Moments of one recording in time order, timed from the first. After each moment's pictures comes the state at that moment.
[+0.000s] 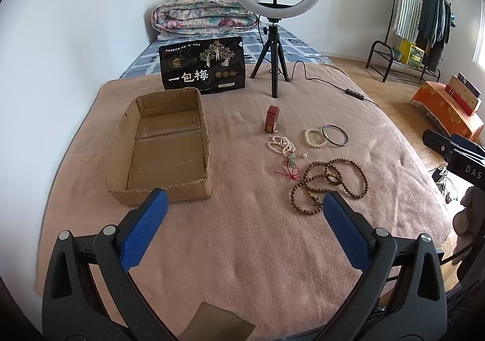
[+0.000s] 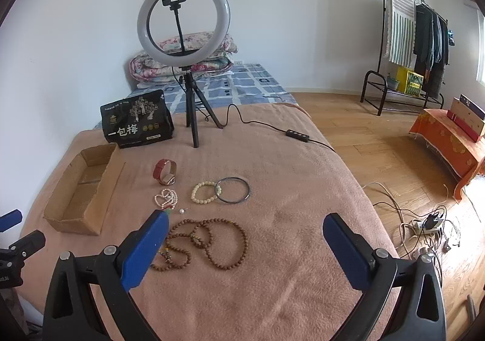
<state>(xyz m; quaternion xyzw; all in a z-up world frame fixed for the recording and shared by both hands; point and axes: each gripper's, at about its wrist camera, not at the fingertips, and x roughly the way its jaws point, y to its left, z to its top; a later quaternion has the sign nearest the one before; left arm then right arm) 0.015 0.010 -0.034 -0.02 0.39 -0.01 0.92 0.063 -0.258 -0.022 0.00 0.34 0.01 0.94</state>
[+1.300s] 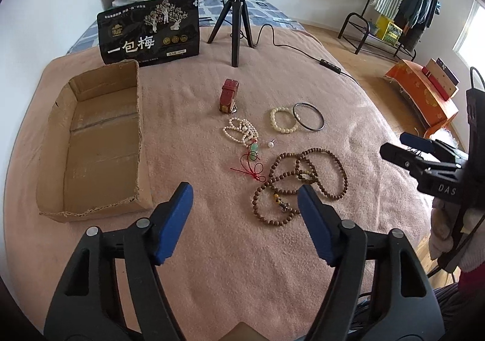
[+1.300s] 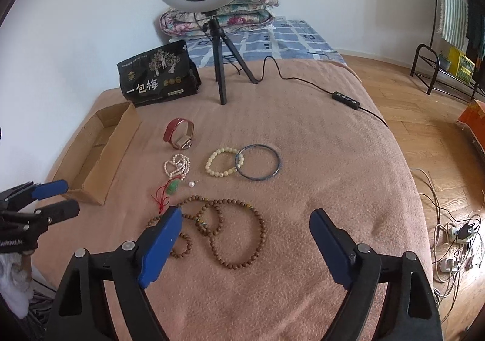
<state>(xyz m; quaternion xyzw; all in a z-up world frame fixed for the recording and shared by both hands) 0.104 -0.013 -0.071 -0.05 0.48 -0.10 0.87 0.135 -0.261 -0.074 -0.01 0.44 0.14 0.88</state>
